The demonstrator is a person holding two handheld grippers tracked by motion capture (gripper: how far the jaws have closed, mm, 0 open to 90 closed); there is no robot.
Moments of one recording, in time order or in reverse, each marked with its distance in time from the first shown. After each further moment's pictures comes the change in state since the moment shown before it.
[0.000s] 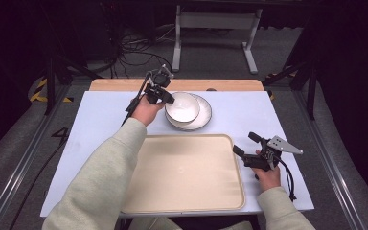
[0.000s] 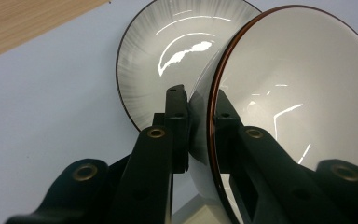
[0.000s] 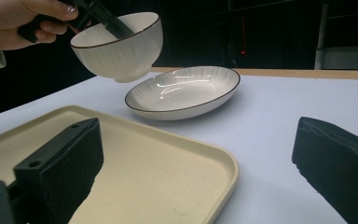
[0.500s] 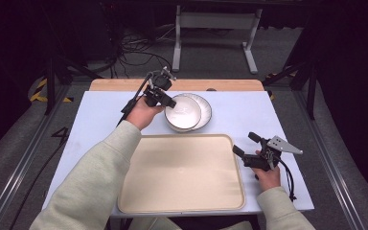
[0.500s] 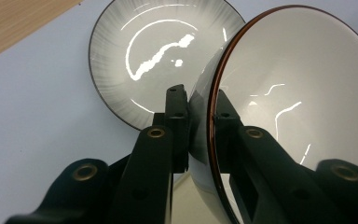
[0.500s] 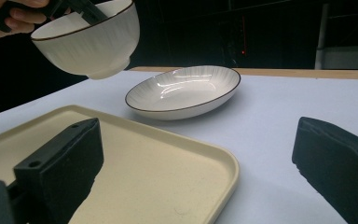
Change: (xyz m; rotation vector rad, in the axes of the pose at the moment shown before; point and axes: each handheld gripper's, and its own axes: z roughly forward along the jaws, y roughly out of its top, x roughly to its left) left arm -0.022 -0.010 -0.023 0.011 -0.035 0.109; right arm 0.000 0.000 0.000 0.002 0.002 -0.002
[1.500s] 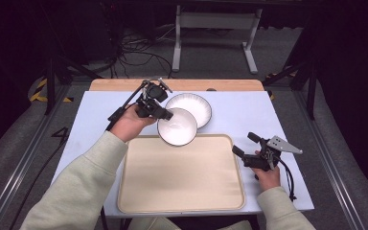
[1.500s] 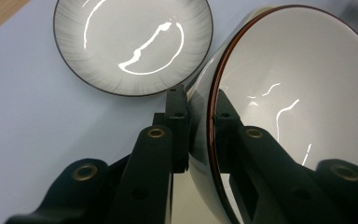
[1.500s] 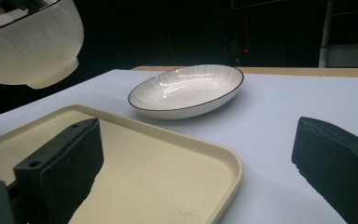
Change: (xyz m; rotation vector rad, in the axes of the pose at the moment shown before) left arm -0.025 -0.035 -0.034 0.031 -0.051 0.153; right arm 0.000 0.000 0.001 0.004 0.010 0.010
